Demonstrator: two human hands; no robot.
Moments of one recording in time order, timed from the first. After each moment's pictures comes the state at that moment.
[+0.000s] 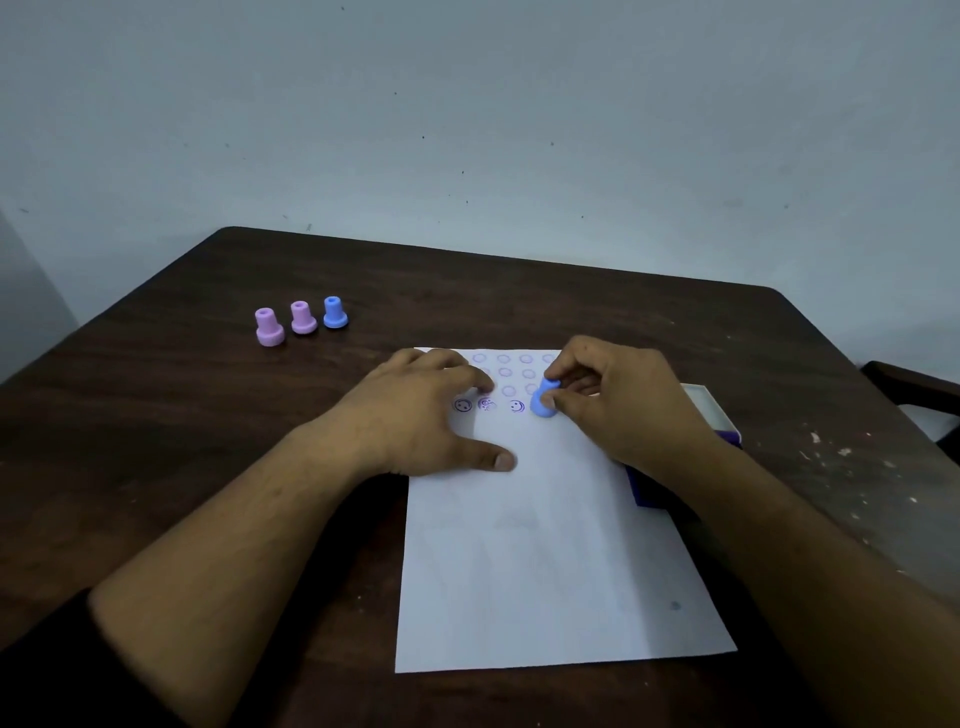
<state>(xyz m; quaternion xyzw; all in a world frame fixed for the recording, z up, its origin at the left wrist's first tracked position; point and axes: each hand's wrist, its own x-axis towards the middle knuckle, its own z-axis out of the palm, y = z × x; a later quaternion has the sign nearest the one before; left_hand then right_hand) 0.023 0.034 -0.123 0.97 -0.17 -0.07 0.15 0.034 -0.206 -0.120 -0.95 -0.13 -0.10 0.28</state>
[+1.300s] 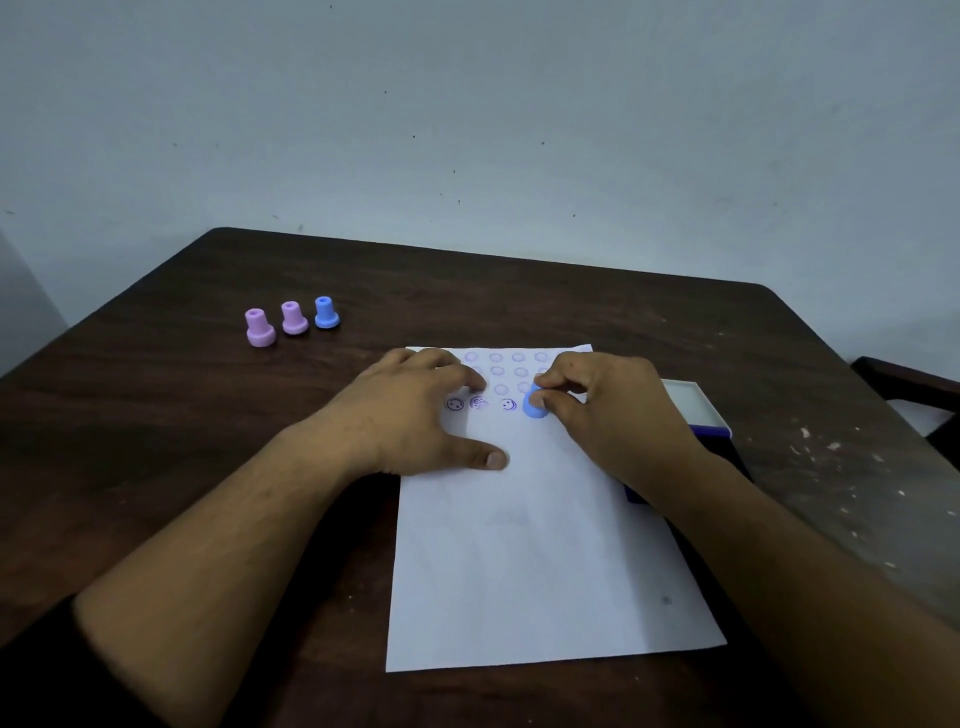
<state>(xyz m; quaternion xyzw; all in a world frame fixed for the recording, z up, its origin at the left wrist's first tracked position) 0.022 0.034 -0.125 0.97 -0.18 -0.06 0.16 0.028 -0.207 -0.133 -0.94 -0.17 -0.17 0.26</state>
